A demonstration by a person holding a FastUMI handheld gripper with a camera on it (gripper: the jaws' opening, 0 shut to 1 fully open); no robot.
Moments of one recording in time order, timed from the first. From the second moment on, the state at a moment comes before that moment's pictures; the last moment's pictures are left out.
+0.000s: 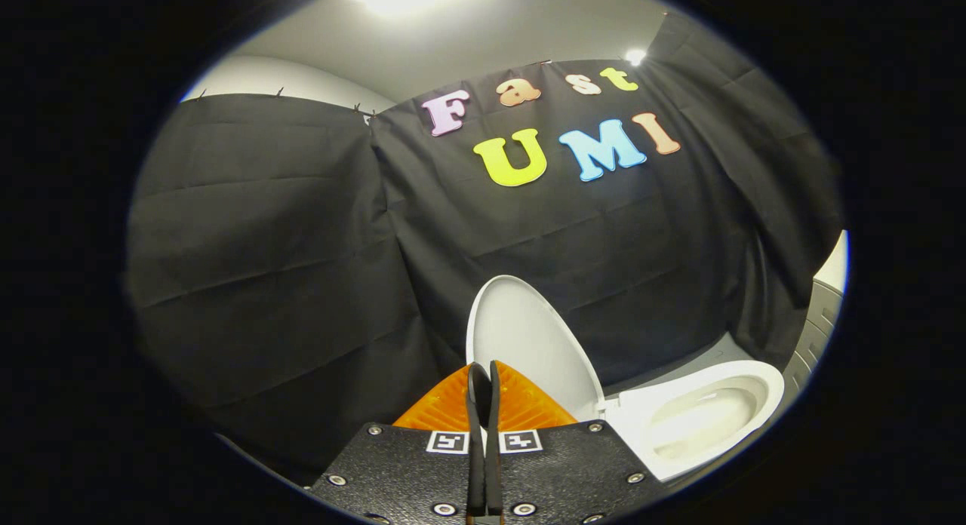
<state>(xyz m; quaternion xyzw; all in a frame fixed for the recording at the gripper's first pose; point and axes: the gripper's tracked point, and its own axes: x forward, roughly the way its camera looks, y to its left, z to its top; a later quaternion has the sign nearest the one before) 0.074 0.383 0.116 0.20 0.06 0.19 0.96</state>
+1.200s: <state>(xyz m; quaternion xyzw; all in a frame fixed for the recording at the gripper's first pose) 0.042 0.273 0.190 0.13 -0.06 0.15 0.98</state>
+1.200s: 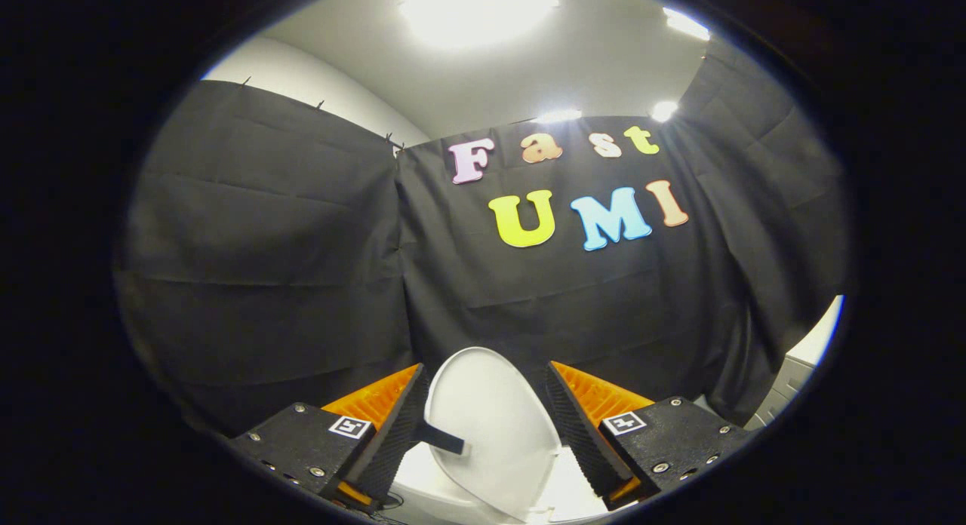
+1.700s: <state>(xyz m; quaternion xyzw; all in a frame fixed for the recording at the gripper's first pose) 0.026 0.102 0.139 0.07 -0.06 0.02 1.00</state>
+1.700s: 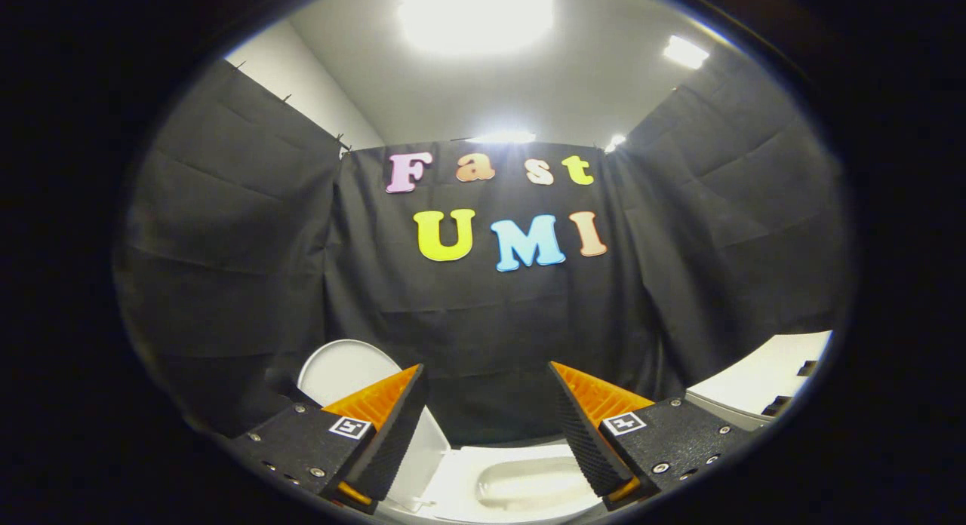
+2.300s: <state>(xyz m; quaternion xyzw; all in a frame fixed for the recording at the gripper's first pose) -0.002 0.037 0.037 -0.02 -0.01 -0.03 1.00</state>
